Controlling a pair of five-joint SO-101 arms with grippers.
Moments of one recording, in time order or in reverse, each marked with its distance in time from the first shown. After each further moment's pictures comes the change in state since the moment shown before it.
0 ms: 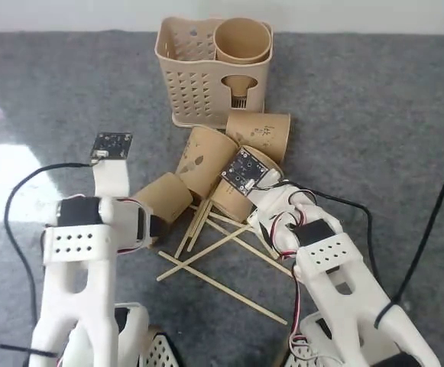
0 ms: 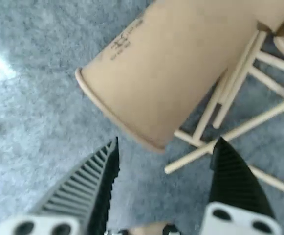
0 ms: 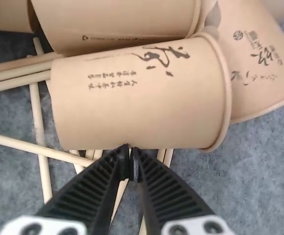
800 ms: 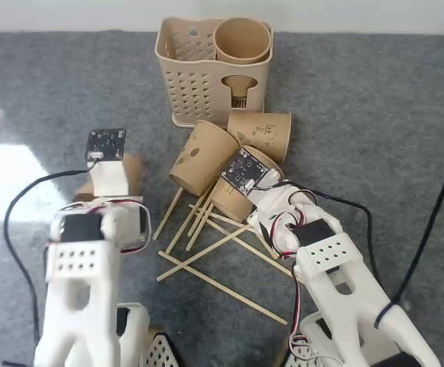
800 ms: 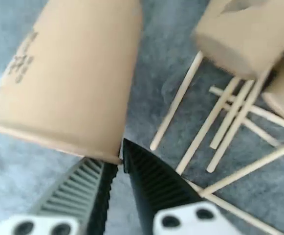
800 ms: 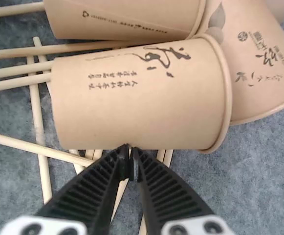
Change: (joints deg) left arm 0.4 -10.1 3.7 -8.1 -0.6; right arm 0.0 0.0 0.0 0.0 0.2
